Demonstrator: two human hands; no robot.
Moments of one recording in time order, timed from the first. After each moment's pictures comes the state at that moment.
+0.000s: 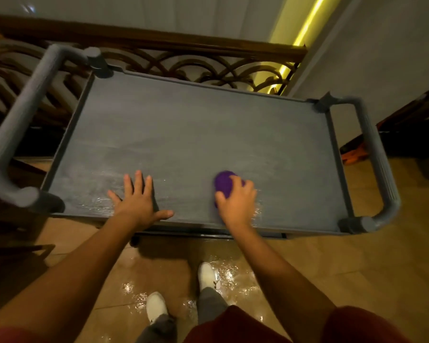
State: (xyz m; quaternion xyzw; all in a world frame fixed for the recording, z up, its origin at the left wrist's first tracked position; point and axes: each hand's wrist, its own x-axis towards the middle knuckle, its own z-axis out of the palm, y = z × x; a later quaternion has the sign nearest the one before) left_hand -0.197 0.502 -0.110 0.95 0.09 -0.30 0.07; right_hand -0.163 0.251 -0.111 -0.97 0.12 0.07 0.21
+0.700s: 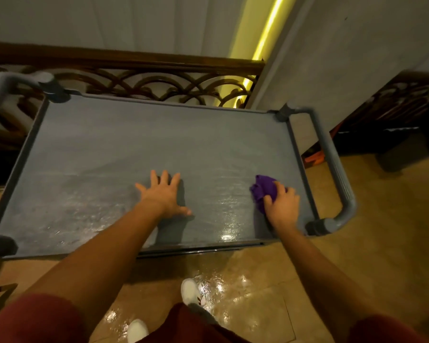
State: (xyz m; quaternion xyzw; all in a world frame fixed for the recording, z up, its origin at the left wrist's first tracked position) left_hand -0.095 0.383 -0.077 0.94 -0.03 -0.32 0.11; right_hand -0.116 0.045 -0.093 -0.97 0.20 0.03 0.12
